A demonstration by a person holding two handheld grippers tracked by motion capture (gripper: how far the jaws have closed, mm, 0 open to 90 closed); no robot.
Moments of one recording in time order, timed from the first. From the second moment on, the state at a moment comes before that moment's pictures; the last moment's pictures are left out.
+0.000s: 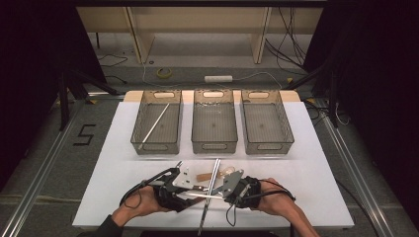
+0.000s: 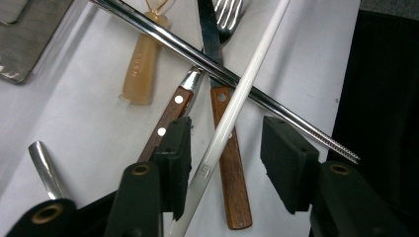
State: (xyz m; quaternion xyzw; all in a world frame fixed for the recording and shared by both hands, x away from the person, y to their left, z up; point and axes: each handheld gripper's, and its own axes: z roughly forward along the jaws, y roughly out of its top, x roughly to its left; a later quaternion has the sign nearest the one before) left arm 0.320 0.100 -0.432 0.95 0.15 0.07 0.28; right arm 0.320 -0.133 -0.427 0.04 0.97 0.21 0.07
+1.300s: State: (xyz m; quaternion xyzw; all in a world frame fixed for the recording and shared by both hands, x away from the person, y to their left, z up) left arm 0.312 0.092 -0.436 0.96 0.10 0.04 0.26; right arm 0.324 -0.139 -0.424 0.03 0.97 0.24 0.06
